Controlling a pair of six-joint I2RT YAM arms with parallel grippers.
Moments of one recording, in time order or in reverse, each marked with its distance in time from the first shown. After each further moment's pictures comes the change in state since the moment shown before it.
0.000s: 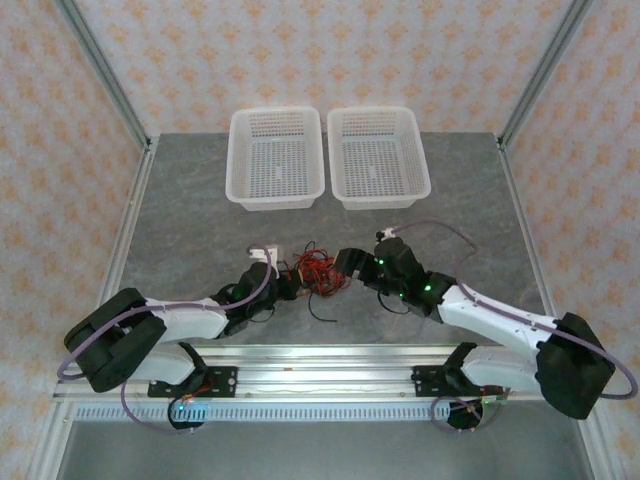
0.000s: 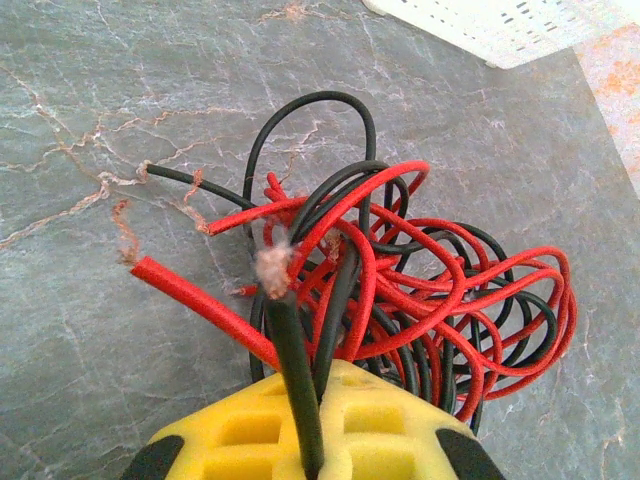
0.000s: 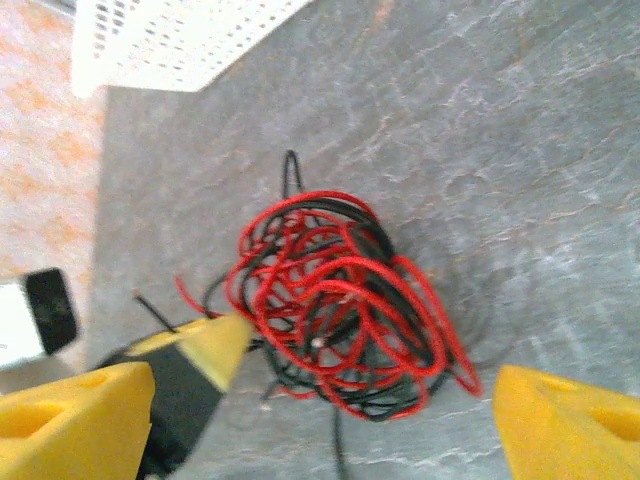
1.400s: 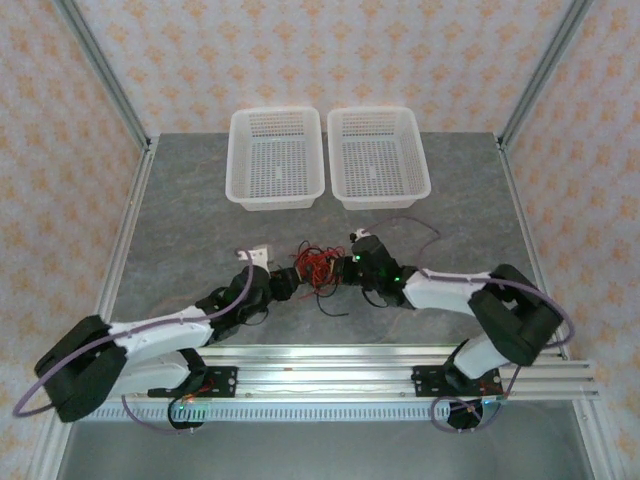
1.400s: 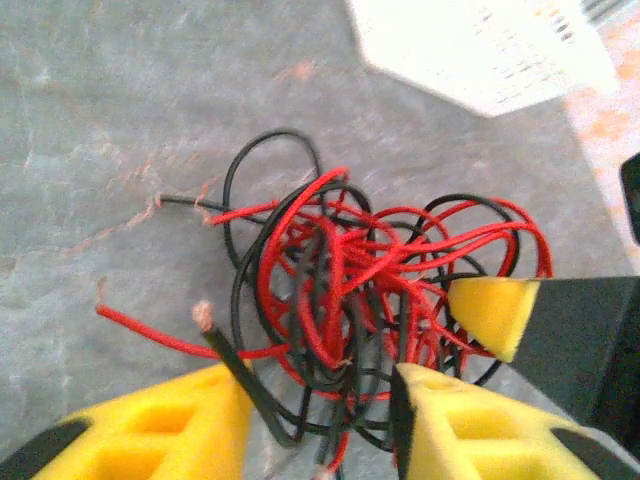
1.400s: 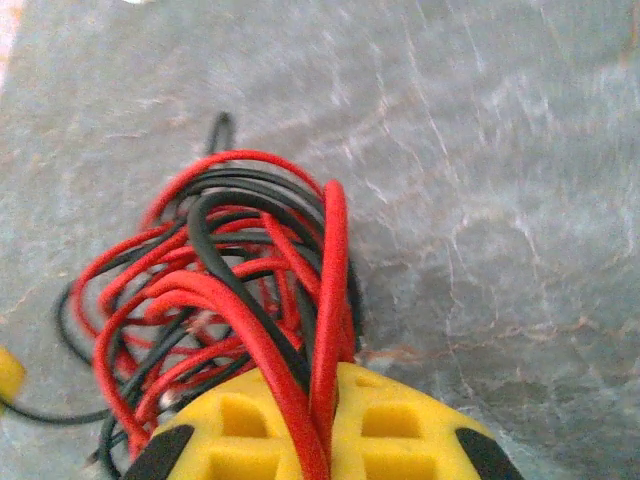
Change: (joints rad) left arm -0.031 -0.268 0.011 -0.242 -0.097 -0.033; right arm -0.004 0.346 0.006 0.299 -0.018 -0.319
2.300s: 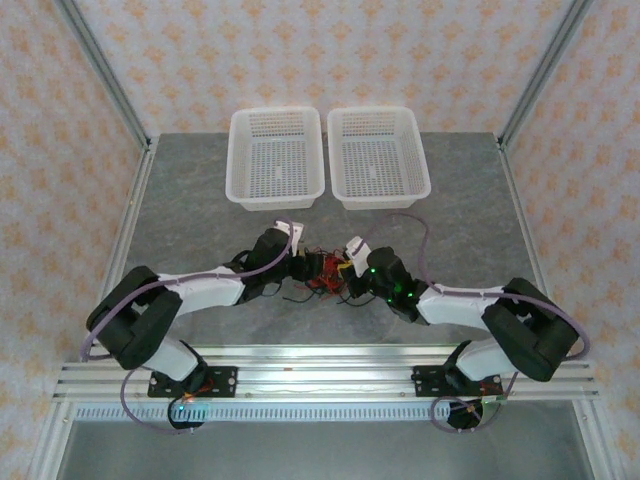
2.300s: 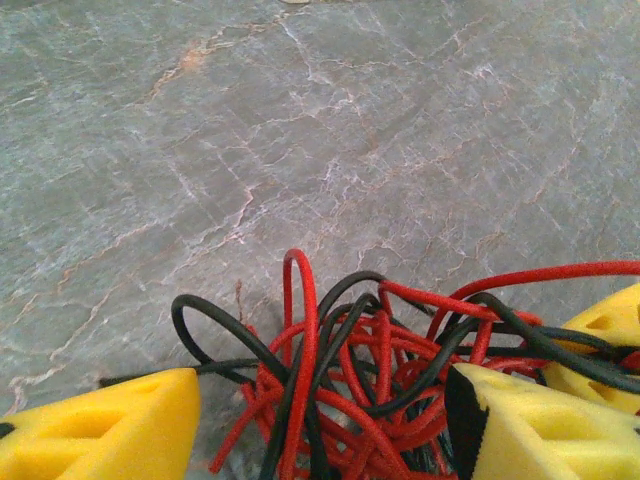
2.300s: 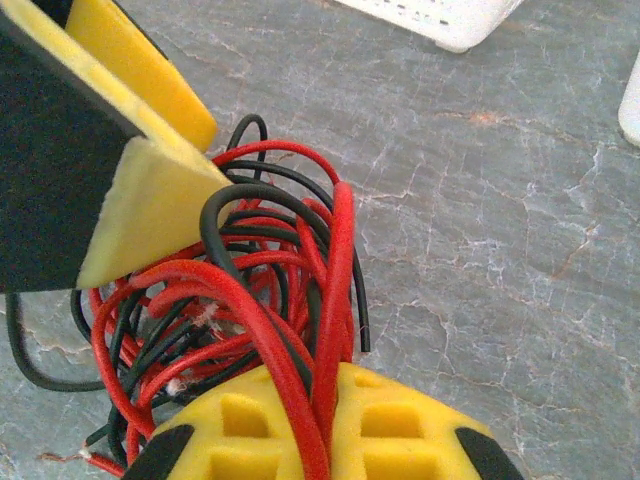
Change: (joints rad) left arm 0.143 0.439 0.296 0.003 0.300 0.400; right arm 0.000 -0.071 -0.155 0.190 0.037 -0.684
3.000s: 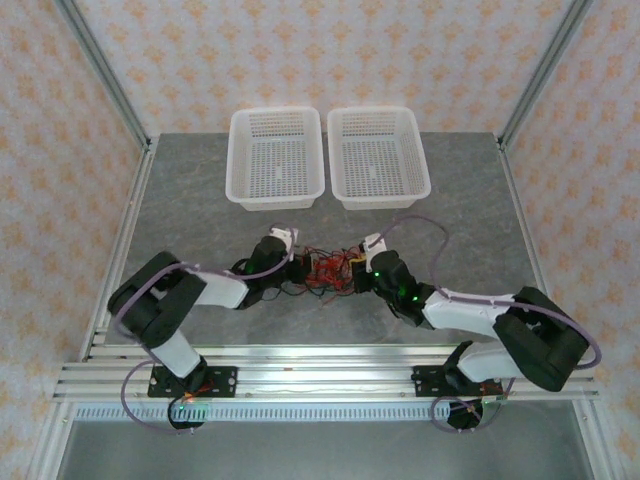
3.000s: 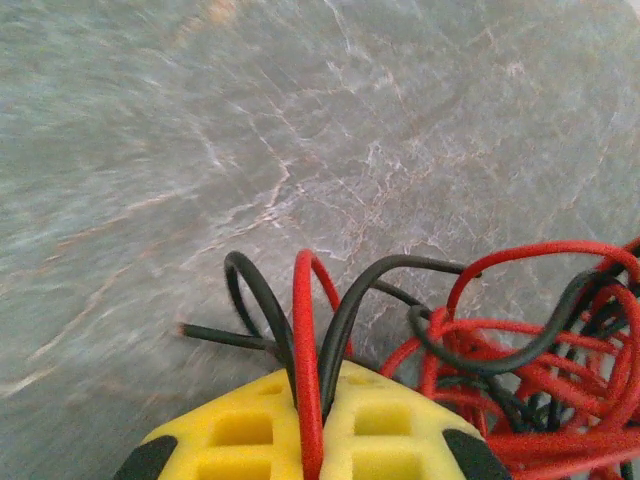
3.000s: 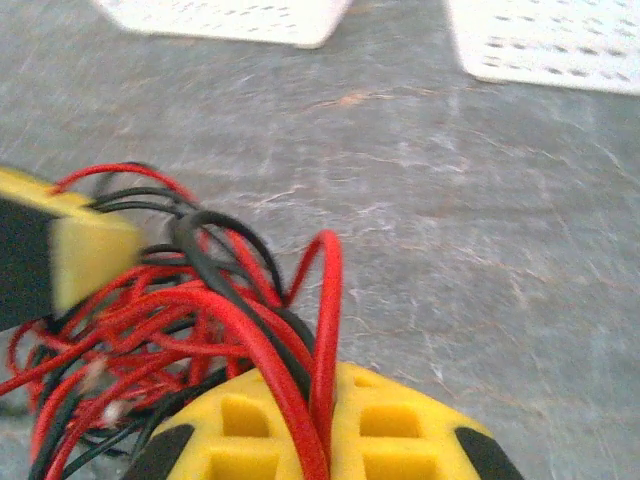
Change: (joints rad) left arm 0.034 0.085 -0.118 0.266 0.011 -0.081; right arm 0.005 -0.089 -0.031 -0.064 0.219 0.332
